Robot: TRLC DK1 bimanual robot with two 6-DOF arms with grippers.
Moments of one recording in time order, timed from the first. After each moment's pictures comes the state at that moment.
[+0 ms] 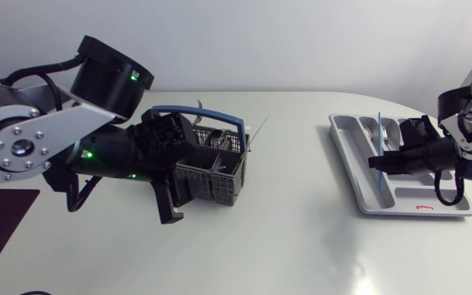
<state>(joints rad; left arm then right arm) -0.64 1.33 0.97 -0.49 0.13 0.69 -0.23 1.58 0.87 -0.27 -0.20 -0.21</state>
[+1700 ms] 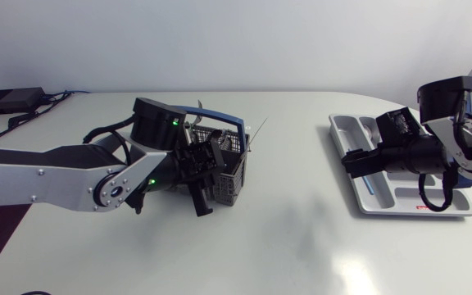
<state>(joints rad) -0.64 1.59 0.82 0.13 0.06 0.81 0.03 1.32 0.75 -0.23 -0.10 -0.19</state>
